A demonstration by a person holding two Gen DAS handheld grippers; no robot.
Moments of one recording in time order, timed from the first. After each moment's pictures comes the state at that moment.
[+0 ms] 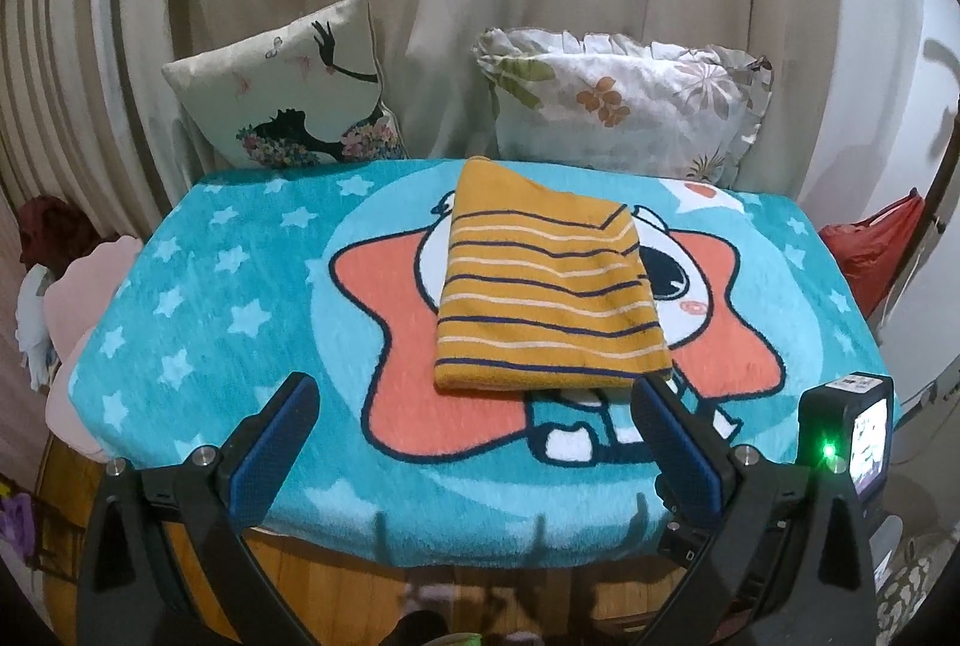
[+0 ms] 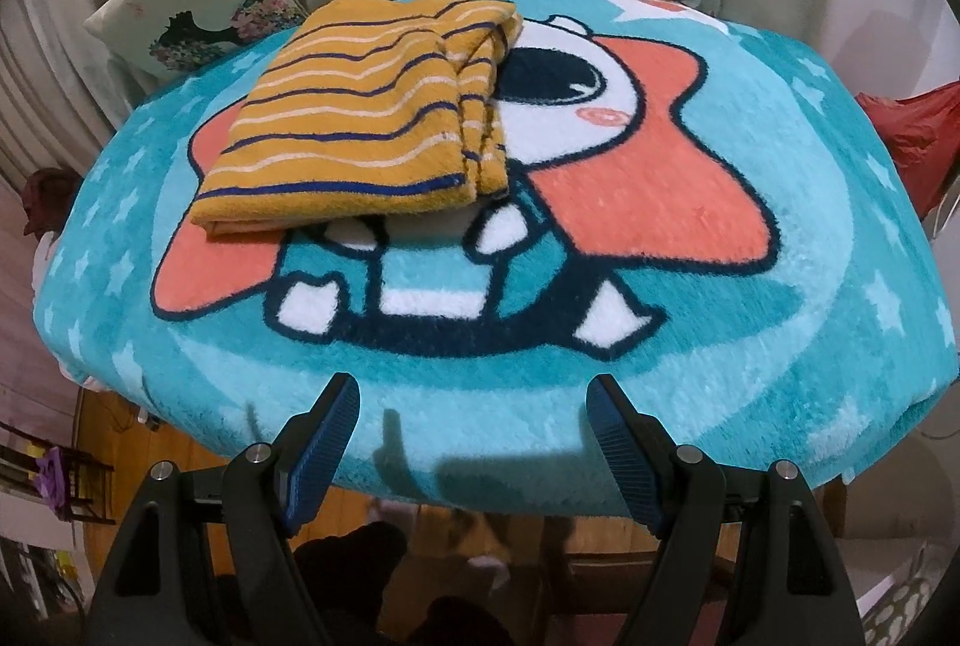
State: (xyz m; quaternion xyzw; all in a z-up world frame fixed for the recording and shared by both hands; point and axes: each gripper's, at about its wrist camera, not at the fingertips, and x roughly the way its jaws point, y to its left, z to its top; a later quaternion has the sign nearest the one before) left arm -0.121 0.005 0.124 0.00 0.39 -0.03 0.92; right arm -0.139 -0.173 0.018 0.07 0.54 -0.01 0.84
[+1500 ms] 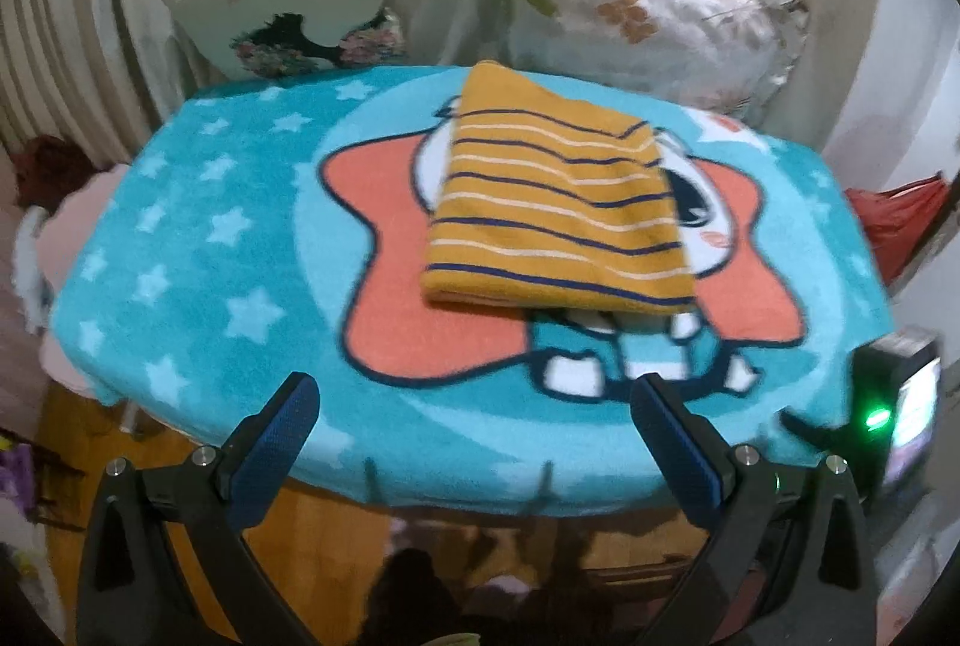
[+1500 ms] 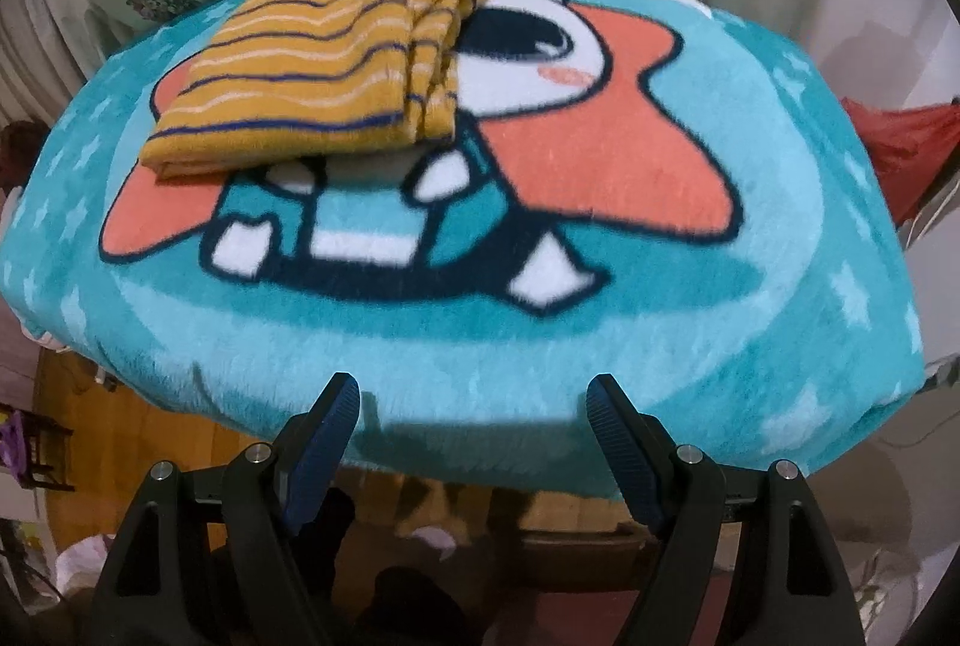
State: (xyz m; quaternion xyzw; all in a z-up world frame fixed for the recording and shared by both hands) left arm -0.110 -0.001 0.077 0.00 0.47 0.00 0.88; right arm -0.140 -0.179 0.013 0.00 0.57 -0.04 0.82
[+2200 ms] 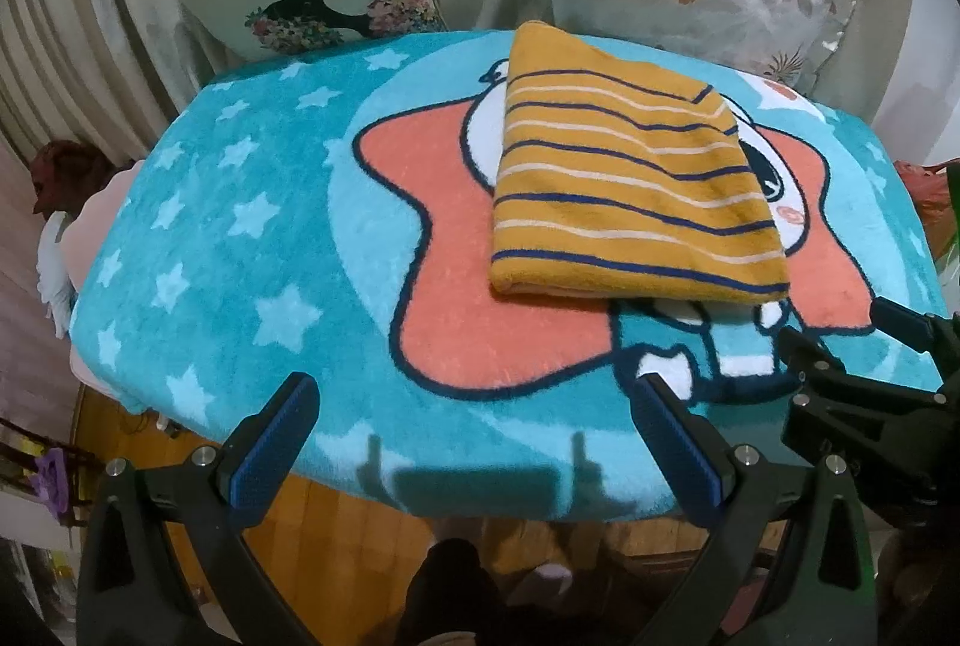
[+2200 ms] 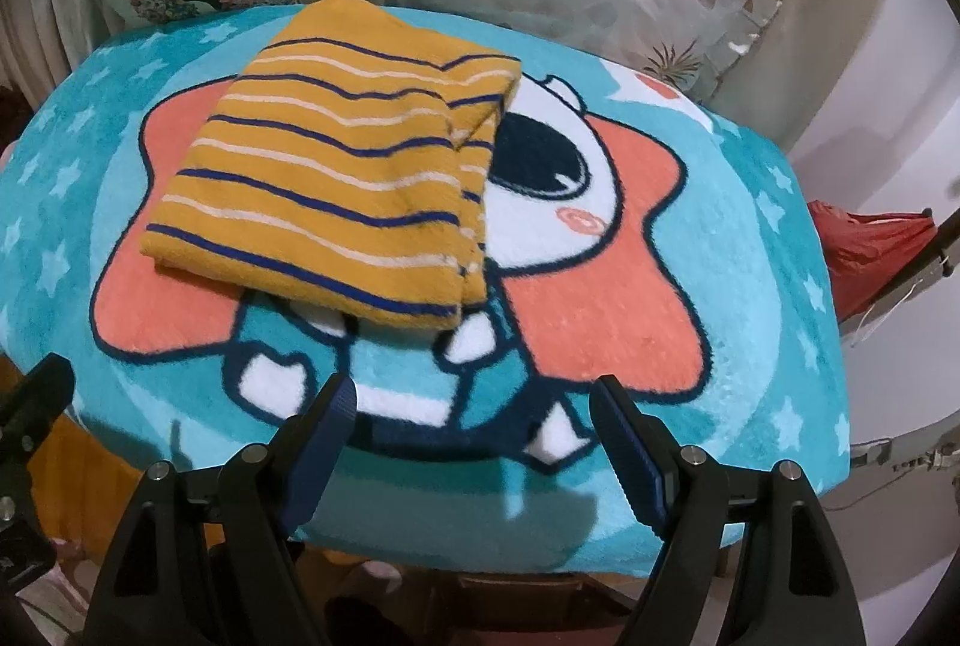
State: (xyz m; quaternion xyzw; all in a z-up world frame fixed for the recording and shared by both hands) left arm -0.077 0.023 0.046 0.03 0.50 0.02 0.86; right arm -0.079 -0.133 0.046 -0.08 0.55 -0.07 0.83
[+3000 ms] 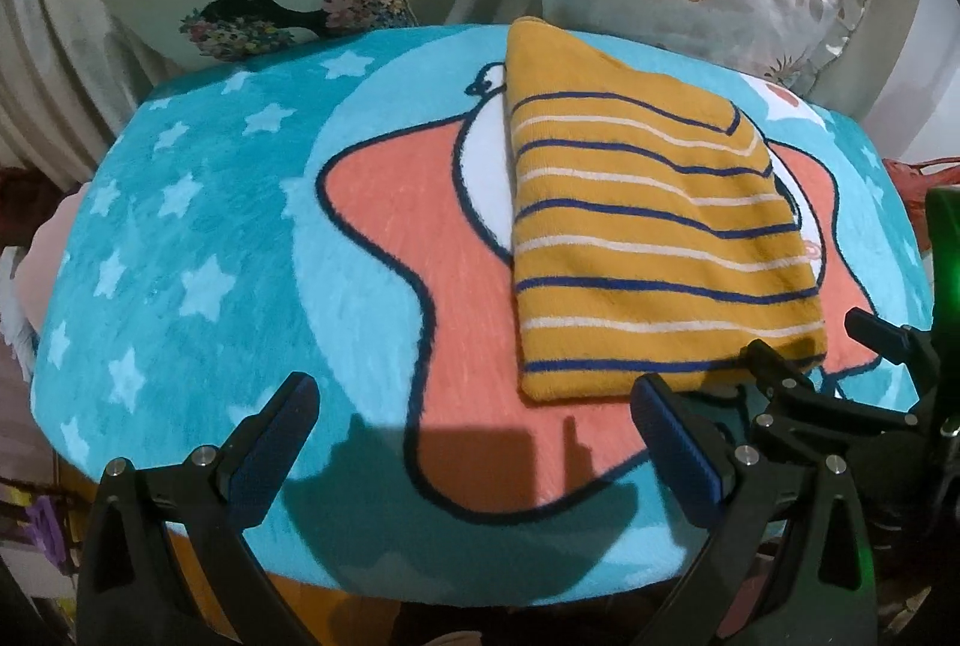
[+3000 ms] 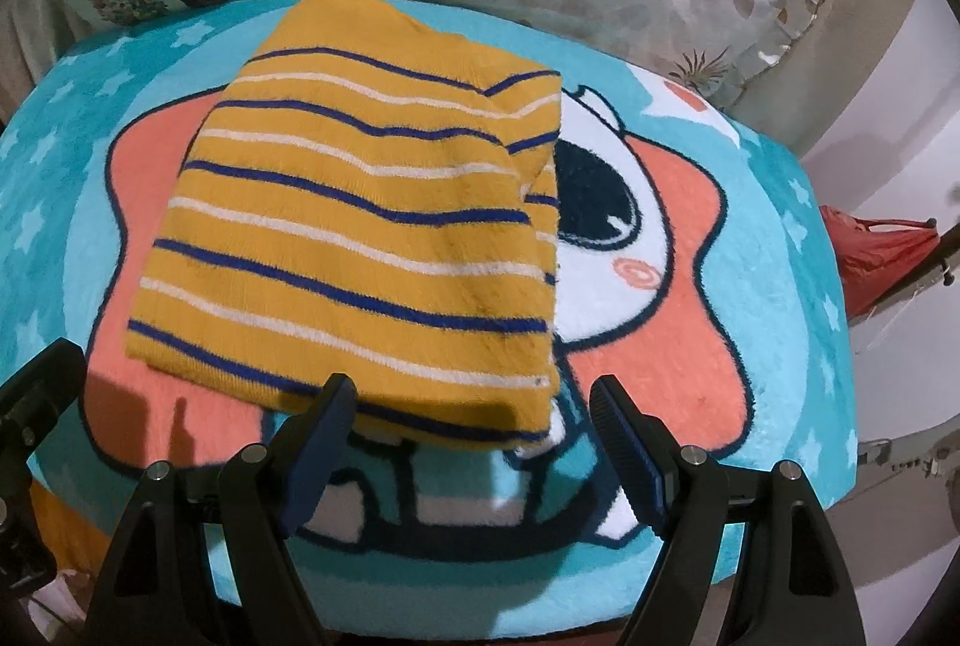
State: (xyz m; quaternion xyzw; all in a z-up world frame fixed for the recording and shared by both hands) left arm 0.005 0.053 0.031 0.02 0.53 -0.05 0.85; right arm -0.014 -0.102 0.025 -0.07 0.58 -0.11 0.81
